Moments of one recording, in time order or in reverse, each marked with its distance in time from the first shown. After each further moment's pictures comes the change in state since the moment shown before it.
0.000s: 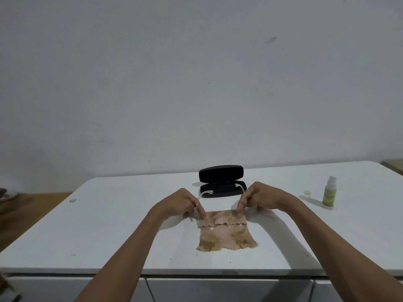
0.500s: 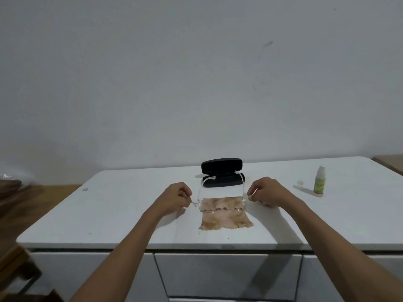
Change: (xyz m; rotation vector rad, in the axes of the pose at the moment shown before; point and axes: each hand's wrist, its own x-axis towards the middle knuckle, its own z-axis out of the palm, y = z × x) left_hand -0.045 -0.018 0.010 -0.028 0.332 0.020; right_hand -0.042 -0.001 0.022 -0.082 0.372 0.162
